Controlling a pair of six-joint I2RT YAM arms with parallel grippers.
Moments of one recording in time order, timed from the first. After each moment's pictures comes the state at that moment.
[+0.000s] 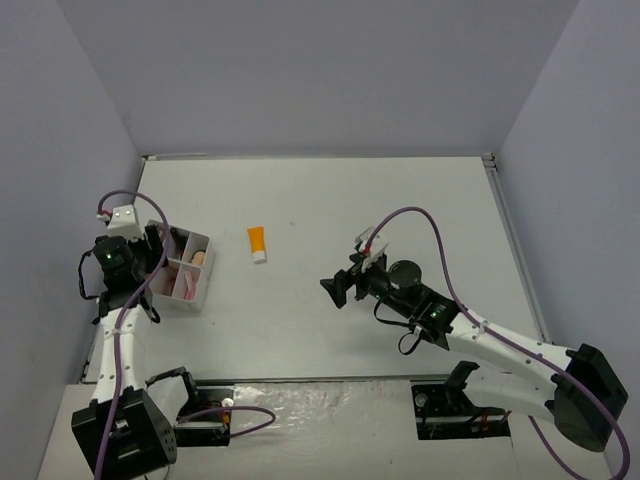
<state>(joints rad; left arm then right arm) 0.35 0.96 0.62 -0.06 0.04 0.06 0.82 1.02 0.49 0.33 0.00 0.12</state>
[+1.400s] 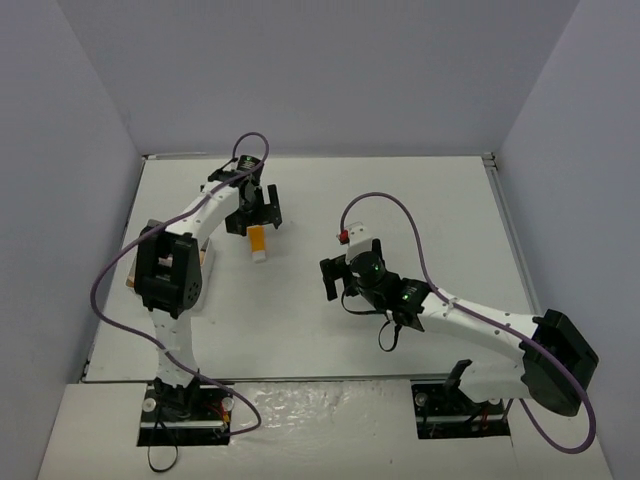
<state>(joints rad) -0.30 2.01 1.69 -0.83 -0.04 -0.47 0.89 1.26 0.68 0.01 0.34 0.29</state>
